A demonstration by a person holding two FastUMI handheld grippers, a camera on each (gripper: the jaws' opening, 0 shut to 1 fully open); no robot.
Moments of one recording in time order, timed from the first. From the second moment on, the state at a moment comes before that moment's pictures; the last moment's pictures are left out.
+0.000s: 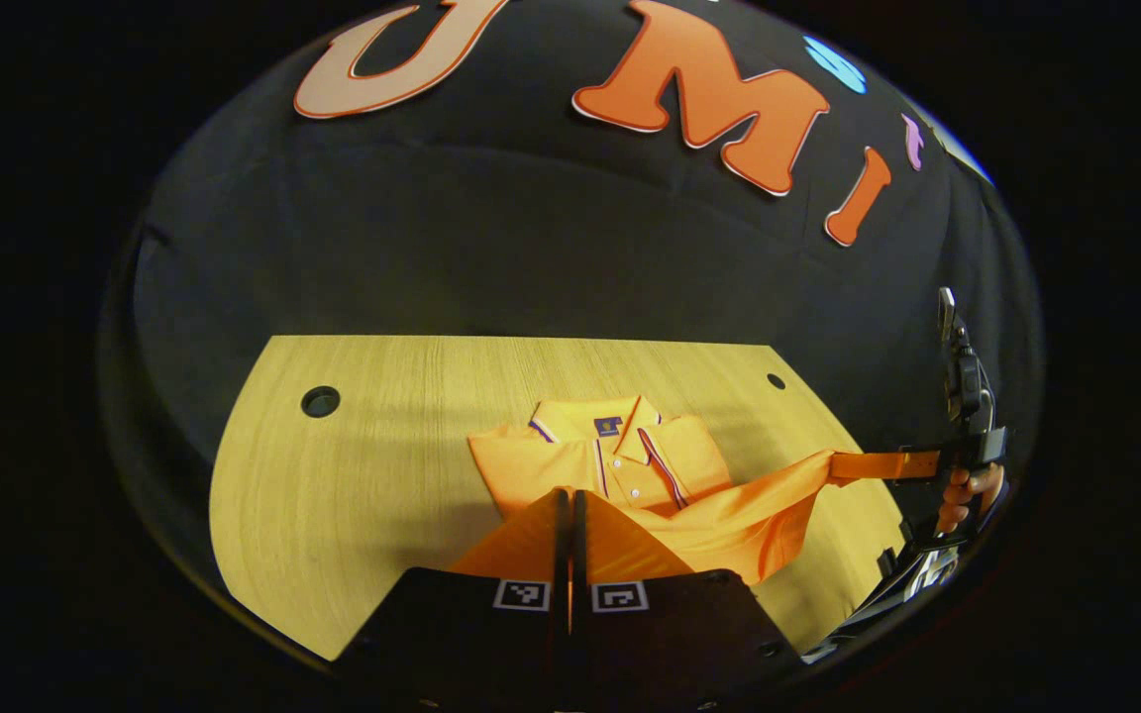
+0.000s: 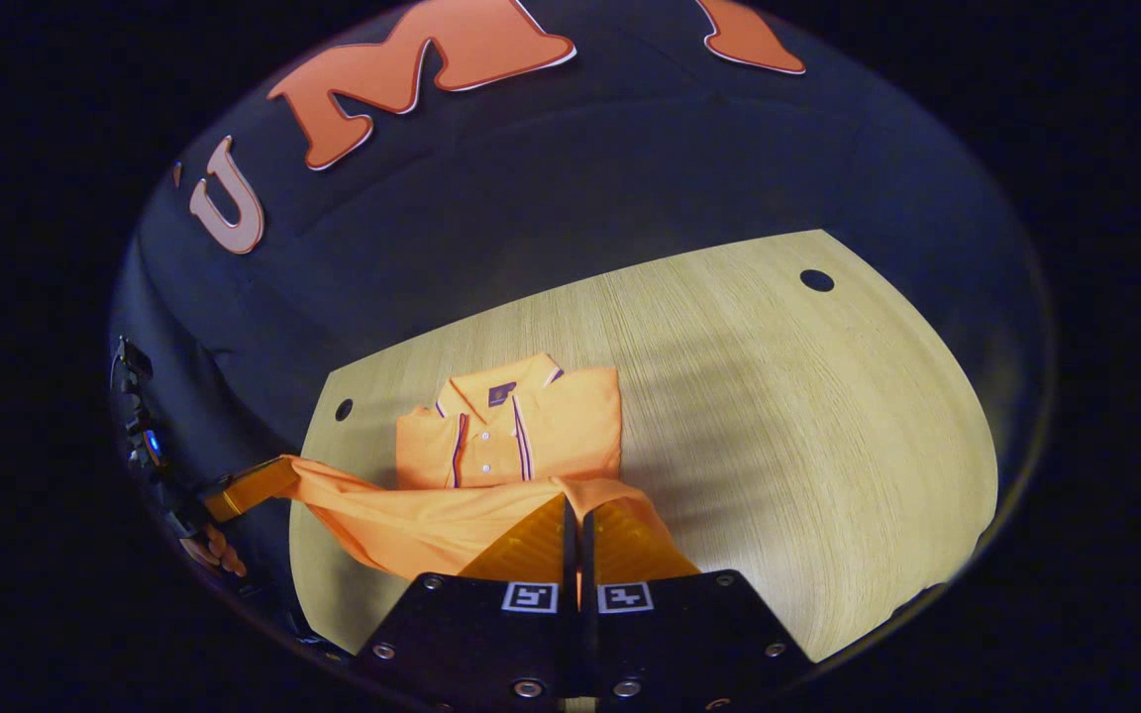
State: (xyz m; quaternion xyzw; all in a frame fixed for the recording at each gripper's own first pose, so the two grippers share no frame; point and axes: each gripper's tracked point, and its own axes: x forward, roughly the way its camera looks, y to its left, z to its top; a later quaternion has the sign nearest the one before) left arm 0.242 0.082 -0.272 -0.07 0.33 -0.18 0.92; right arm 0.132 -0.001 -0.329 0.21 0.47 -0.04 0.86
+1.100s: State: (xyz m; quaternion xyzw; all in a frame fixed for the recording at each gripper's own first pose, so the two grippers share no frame) left arm 0.395 0.131 -0.314 0.05 0.32 -0.07 0.94; right arm 0.296 -0.040 -0.379 0.19 0.47 -0.09 0.86
